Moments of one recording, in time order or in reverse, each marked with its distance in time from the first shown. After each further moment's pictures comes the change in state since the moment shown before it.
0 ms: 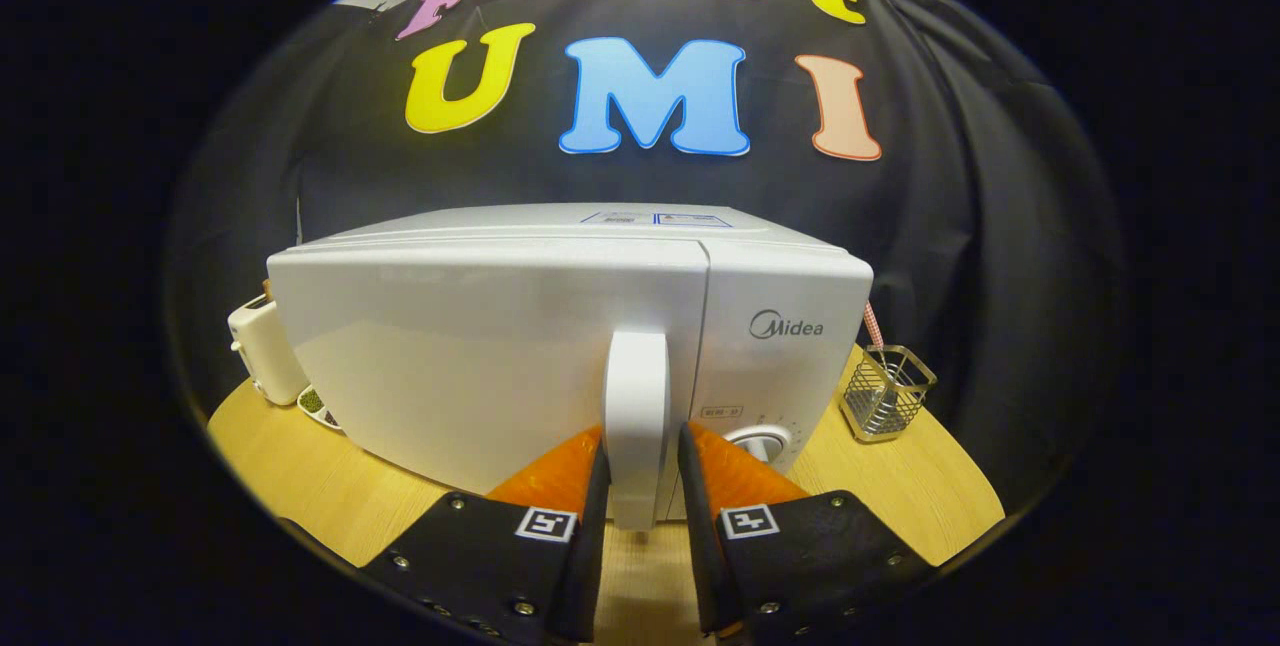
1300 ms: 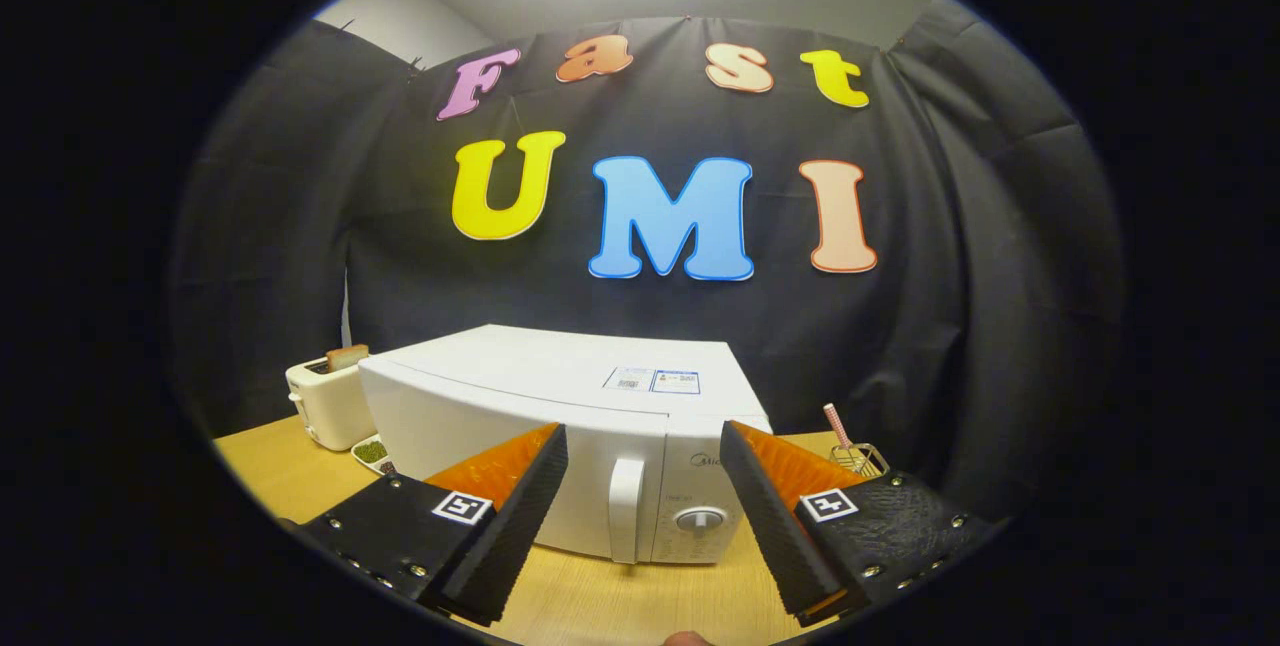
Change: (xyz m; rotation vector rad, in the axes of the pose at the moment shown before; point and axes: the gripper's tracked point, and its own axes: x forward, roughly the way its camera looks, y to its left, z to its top) arm -0.072 -0.019 0.085 -0.050 -0.272 0.088
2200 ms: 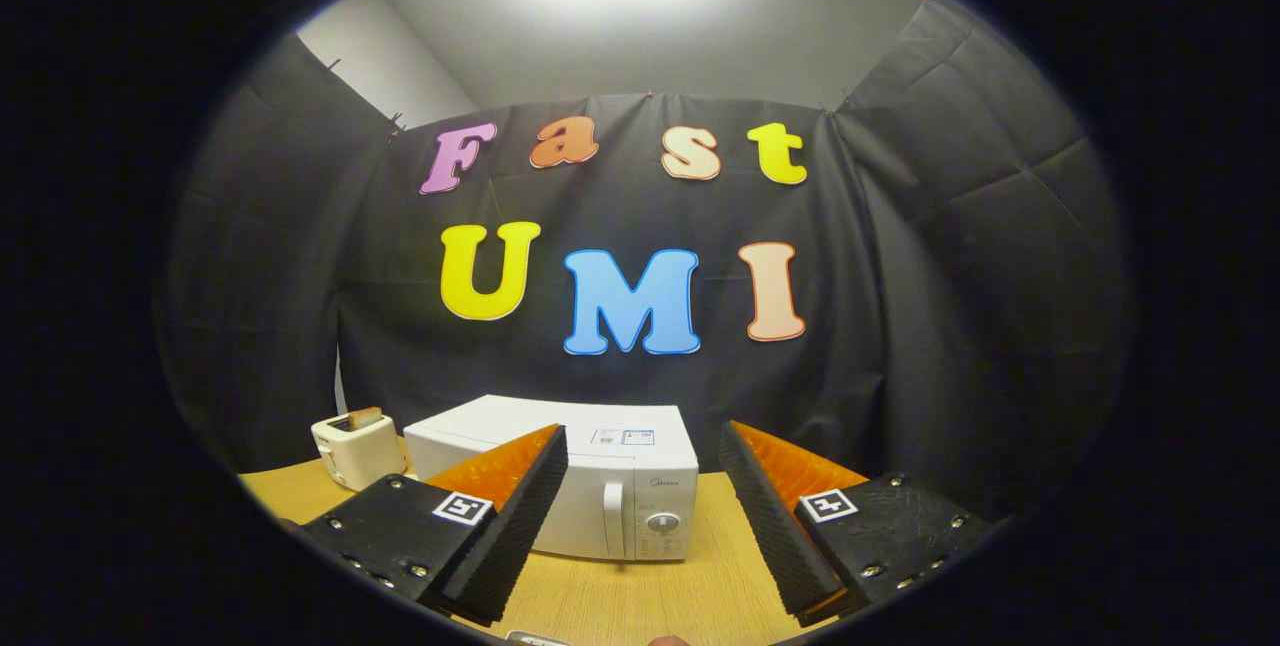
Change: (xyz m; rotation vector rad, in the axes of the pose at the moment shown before) arm -0.145 -0.009 0.091 0.026 -0.191 -0.113
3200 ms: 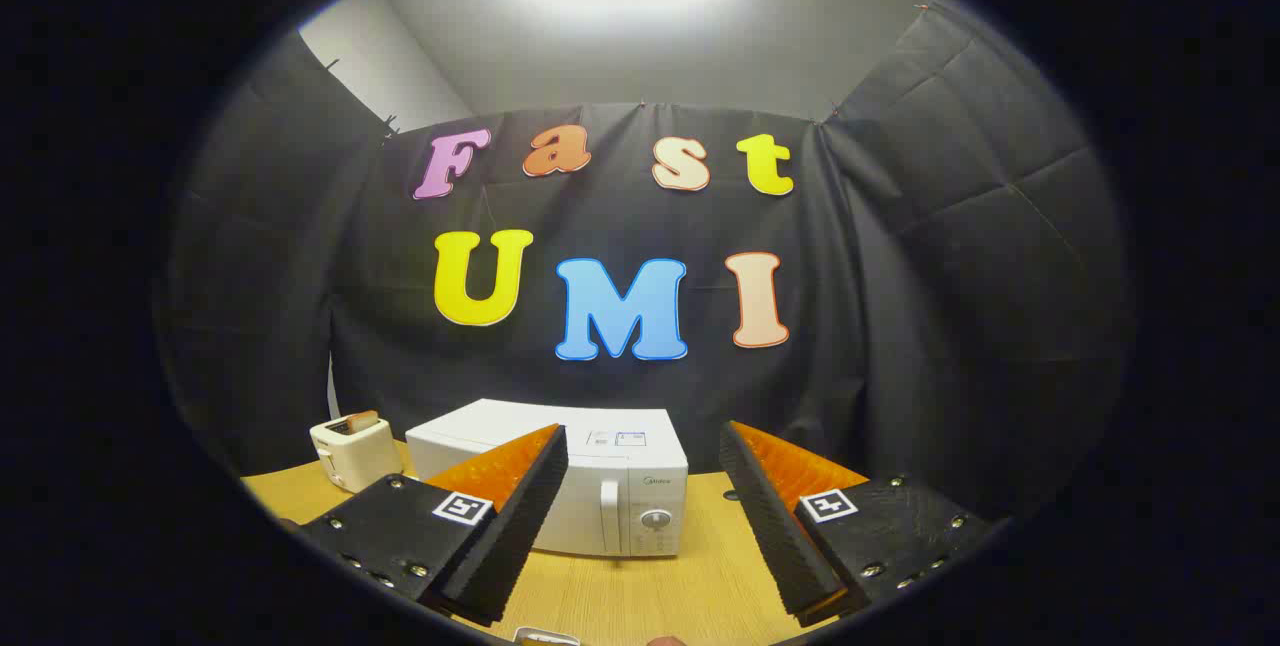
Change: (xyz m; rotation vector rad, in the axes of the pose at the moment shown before) arm -0.037 0.002 0.017 -0.001 -0.018 -0.056
